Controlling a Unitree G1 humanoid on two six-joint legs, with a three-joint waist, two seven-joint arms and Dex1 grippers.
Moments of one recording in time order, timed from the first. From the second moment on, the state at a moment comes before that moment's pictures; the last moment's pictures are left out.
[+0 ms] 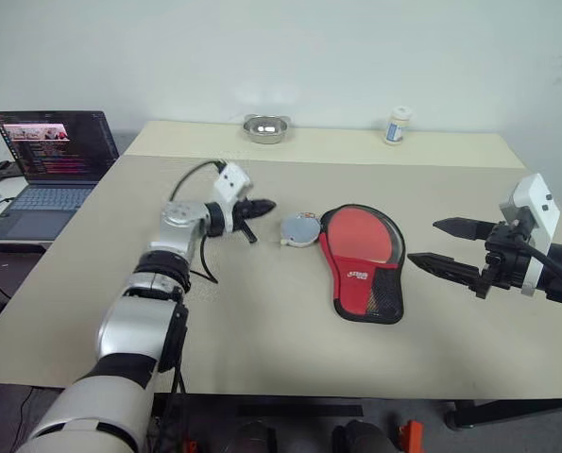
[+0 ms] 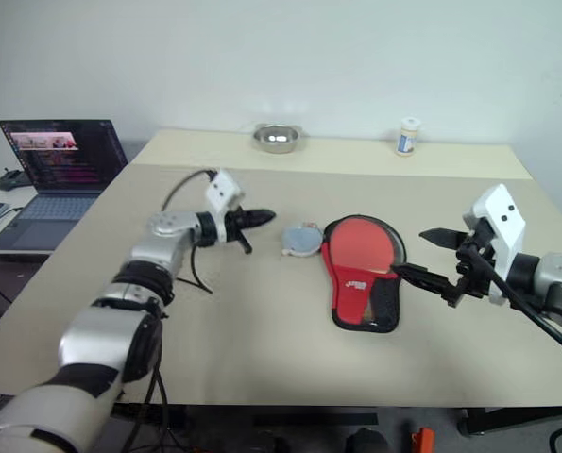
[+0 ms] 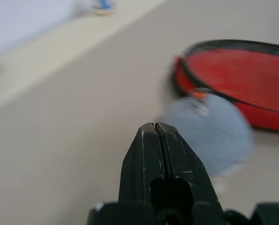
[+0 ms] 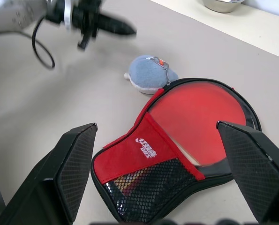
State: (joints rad) left arm -1.08 0.41 -0.04 1.11 -0.09 -0.08 -1.10; right arm -0.32 -0.99 -0.40 -0.58 1.00 1.08 0.59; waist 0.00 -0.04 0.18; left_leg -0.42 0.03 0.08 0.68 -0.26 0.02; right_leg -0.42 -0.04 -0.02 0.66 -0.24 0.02
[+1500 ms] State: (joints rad) left arm -1.11 0.37 0.05 1.24 -0.02 -0.16 -0.84; right arm -0.35 -0.85 -0.25 -0.53 0.93 1.04 0.44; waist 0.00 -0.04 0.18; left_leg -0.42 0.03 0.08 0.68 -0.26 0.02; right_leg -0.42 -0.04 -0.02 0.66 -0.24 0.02
